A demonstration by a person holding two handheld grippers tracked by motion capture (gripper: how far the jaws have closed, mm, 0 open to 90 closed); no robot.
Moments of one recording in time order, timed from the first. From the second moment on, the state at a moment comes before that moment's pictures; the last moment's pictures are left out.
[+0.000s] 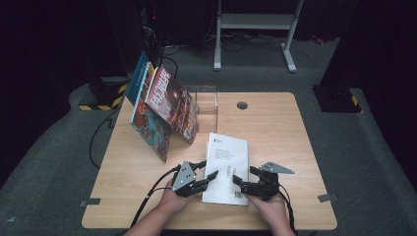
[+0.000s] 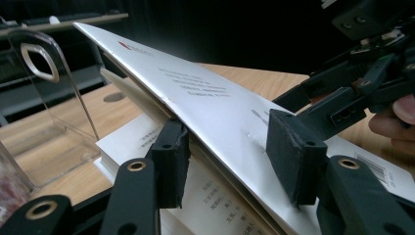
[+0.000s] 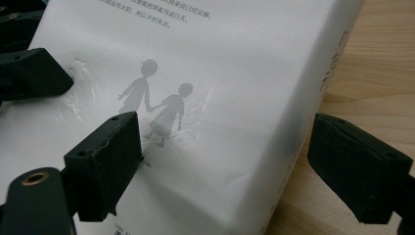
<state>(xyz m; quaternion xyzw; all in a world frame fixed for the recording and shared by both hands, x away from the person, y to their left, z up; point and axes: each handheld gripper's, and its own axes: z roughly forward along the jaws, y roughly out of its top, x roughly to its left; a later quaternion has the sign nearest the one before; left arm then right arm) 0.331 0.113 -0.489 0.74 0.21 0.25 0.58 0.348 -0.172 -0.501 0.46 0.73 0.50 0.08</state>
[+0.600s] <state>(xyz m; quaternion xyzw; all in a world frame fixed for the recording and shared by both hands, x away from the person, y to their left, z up) 0.323 0.112 -0.488 0.74 0.19 0.27 0.59 0.356 -0.178 -0.504 0.45 0.72 0.53 0.04</state>
